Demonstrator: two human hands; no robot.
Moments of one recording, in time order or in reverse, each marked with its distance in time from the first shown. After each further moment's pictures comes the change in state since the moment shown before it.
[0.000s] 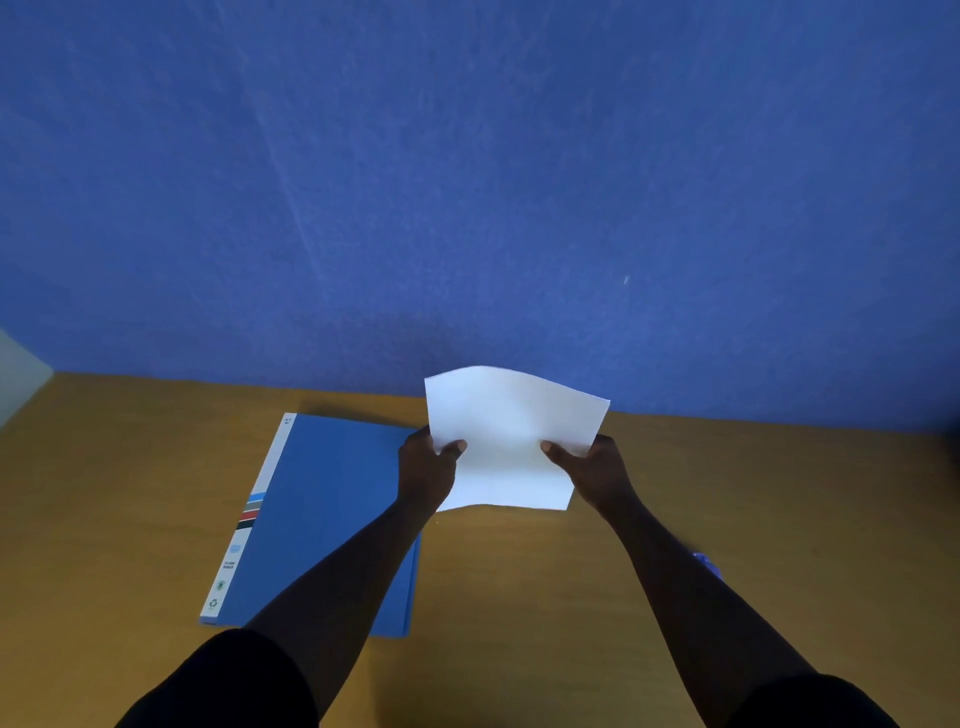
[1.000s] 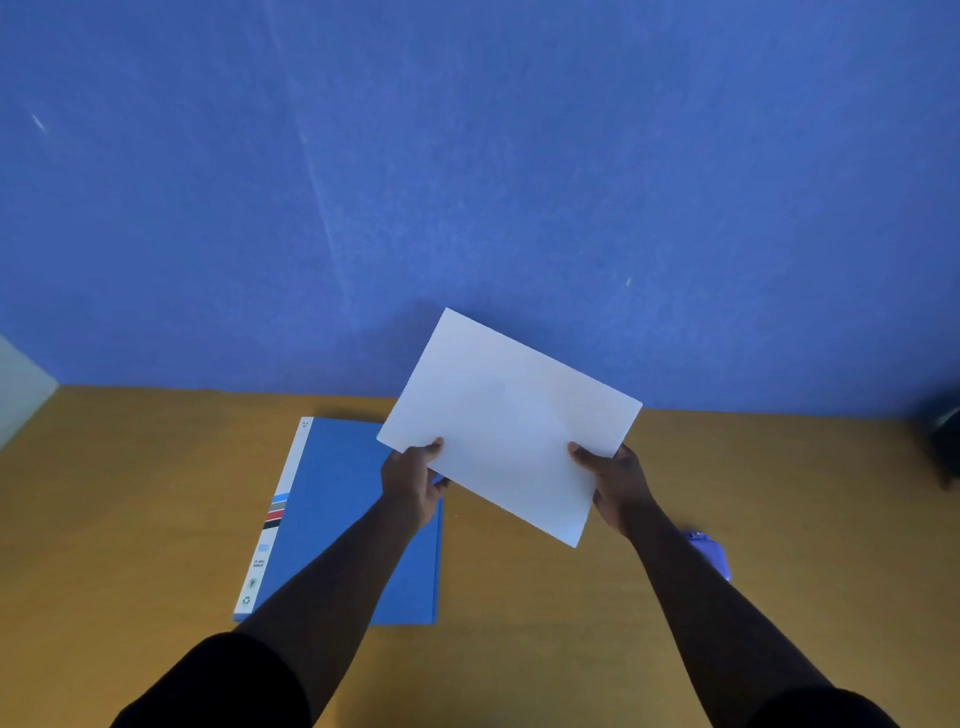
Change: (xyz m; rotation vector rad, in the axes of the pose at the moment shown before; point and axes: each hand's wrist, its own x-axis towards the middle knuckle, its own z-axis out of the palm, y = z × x) left_hand -0.001 -0.020 -0.049 -0.883 -0.061 -0.562; right_hand -0.049 -0.015 0.014 0.504 0.021 0.156
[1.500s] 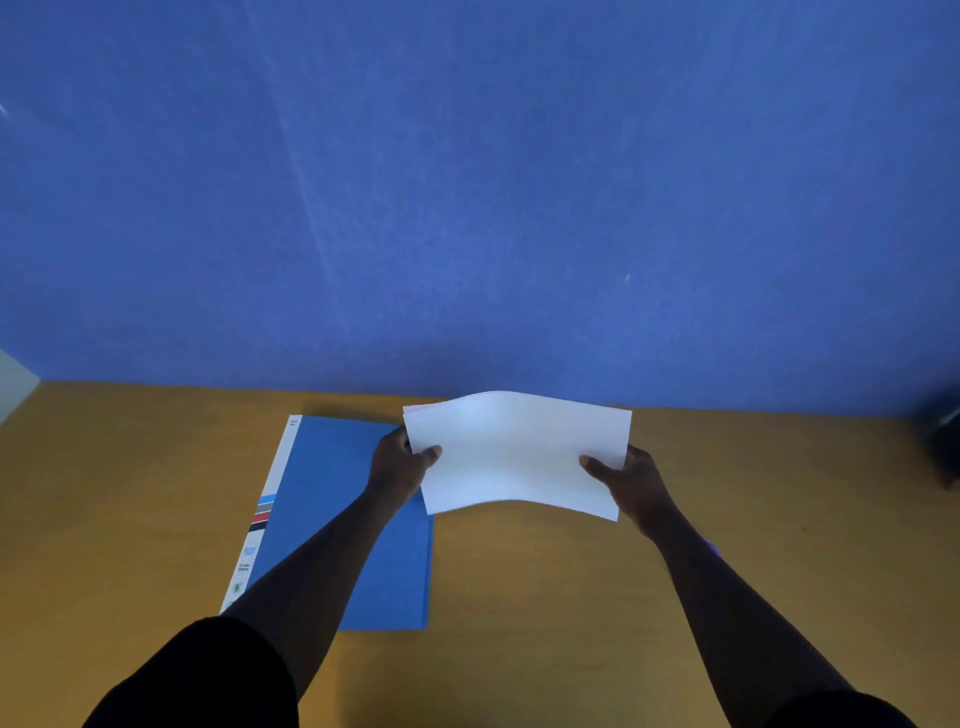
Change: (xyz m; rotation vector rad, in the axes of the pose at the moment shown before) left_hand 0.015 0.015 -0.009 0.926 -0.059 0.427; right_hand 0.010 -0.006 -0.033 -0.451 0.047 -0.084
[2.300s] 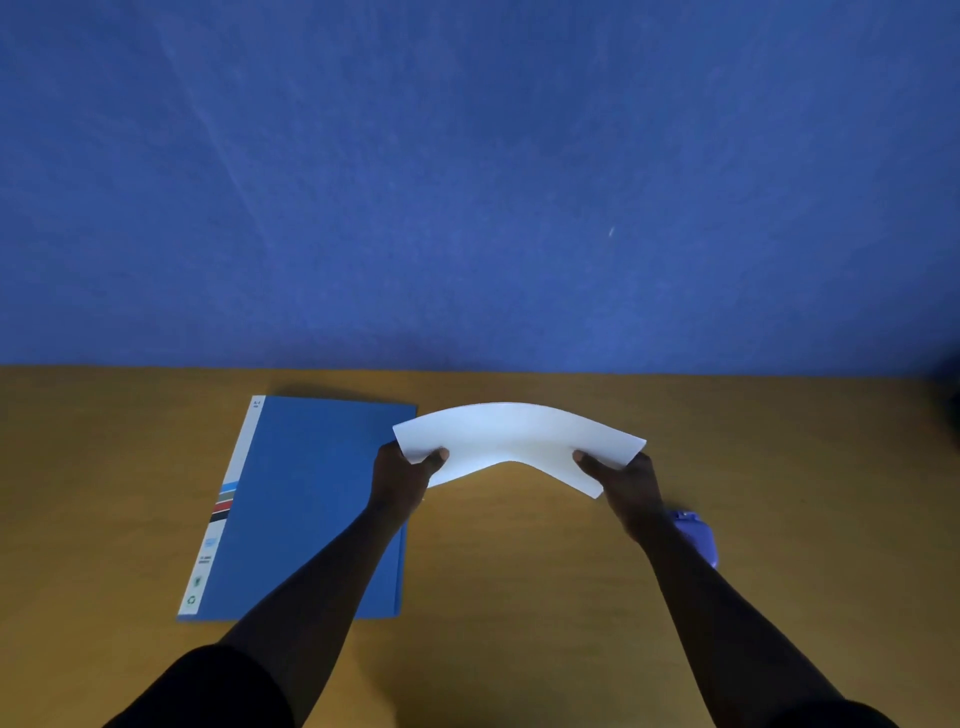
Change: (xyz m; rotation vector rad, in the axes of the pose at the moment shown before) left_hand -0.008 -0.025 0.062 -0.127 0.060 -0.079; right_hand 0.007 0.044 -0.018 0.180 0.104 0.058
